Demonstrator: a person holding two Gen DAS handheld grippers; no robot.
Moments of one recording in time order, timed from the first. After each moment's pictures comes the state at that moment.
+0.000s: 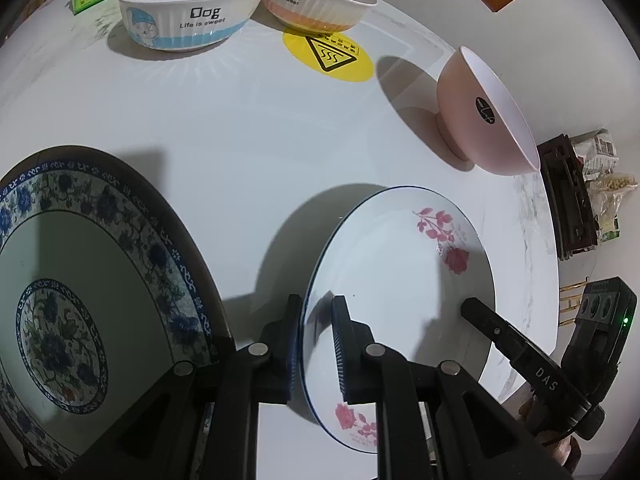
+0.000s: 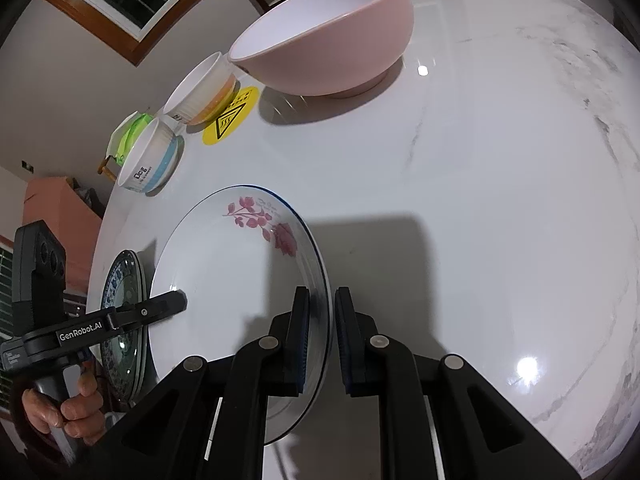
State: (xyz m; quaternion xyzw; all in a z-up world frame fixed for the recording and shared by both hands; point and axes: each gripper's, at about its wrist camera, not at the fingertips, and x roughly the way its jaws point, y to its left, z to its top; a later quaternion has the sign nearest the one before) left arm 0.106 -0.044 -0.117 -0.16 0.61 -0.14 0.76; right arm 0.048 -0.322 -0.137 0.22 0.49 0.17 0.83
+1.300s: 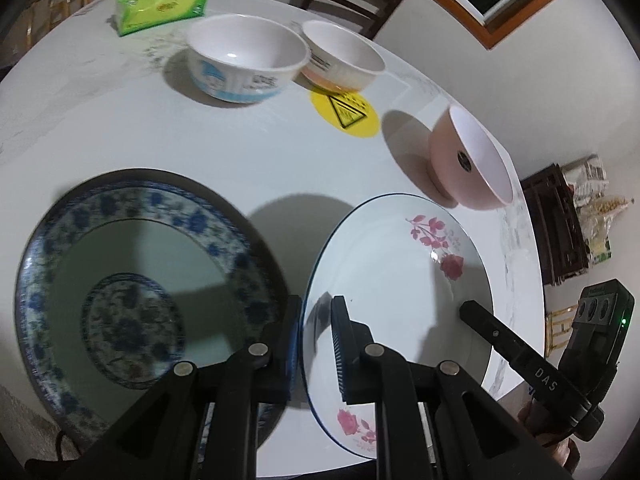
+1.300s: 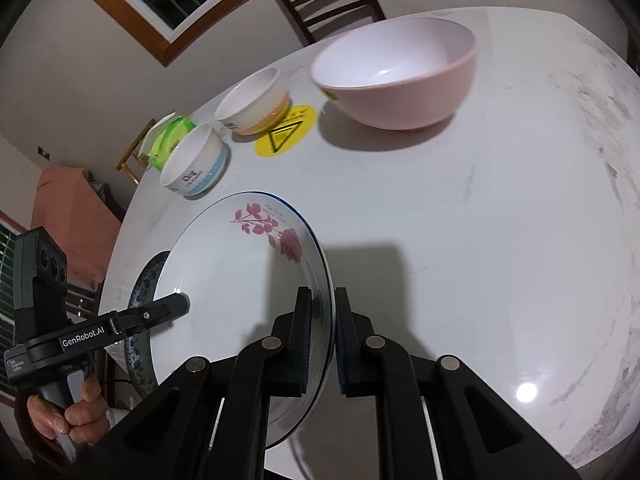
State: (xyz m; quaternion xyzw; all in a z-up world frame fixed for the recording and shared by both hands) left arm 0.084 0.006 -0.075 -0.19 0.56 -0.12 0.80; right arm 0.034 -0.289 -0.092 0.20 0.45 0.19 0.85
